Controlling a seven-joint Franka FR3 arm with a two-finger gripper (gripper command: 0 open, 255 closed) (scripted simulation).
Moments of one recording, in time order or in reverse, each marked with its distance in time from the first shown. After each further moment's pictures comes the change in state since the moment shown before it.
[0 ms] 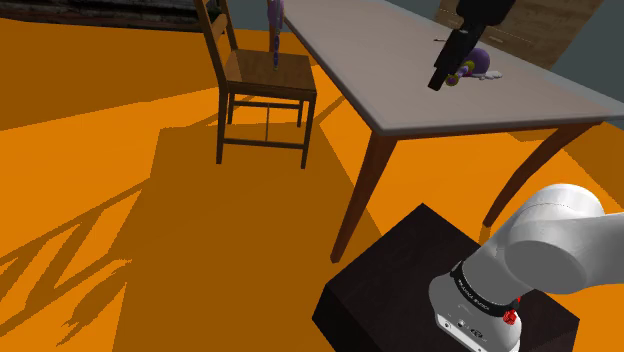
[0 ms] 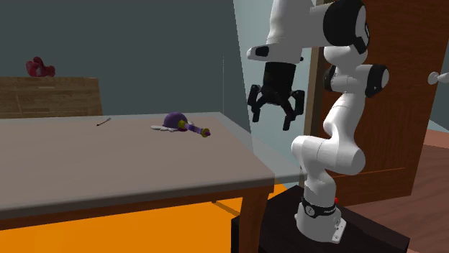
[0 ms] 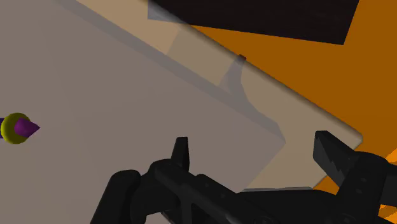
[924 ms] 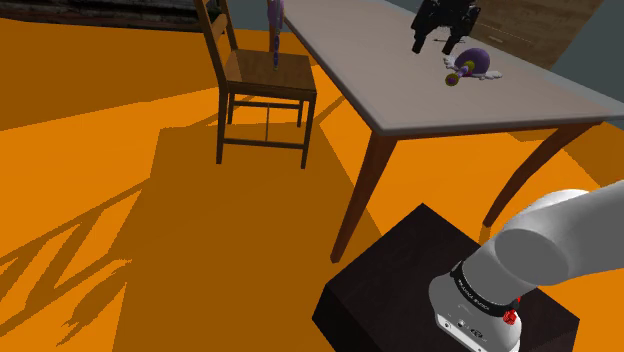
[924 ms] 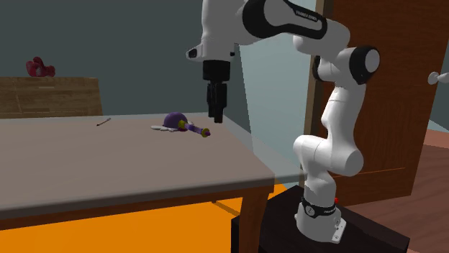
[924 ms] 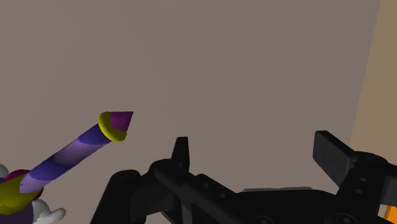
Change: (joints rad) arm -0.189 0.393 -0.122 0.314 0.029 0.047 0.278
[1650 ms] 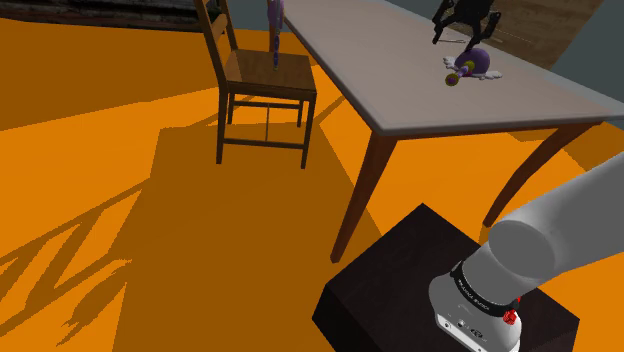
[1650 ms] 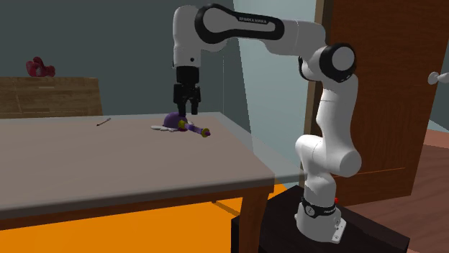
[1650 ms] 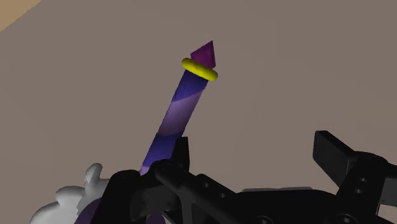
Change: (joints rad) arm -0.147 0.258 -0.157 0.248 0.077 -0.027 0.218
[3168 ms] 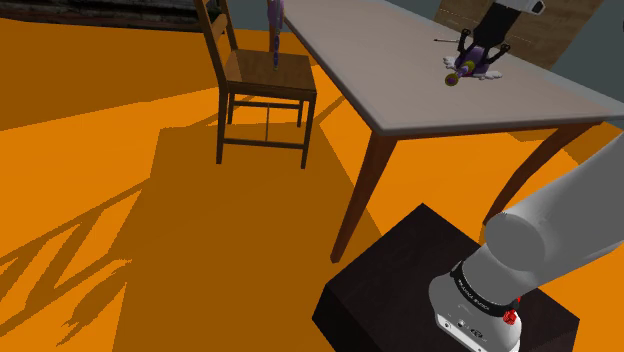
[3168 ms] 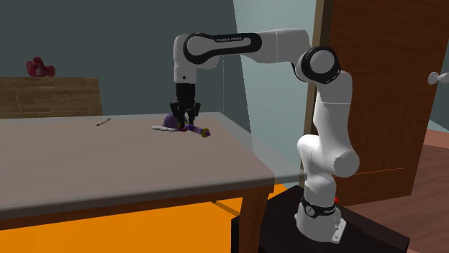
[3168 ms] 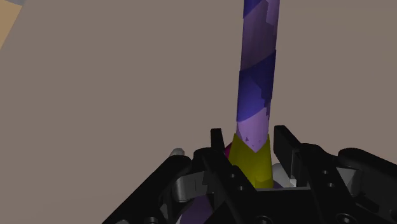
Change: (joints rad) arm -0.115 0.115 -0.124 -0.006 0.077 0.084 0.158
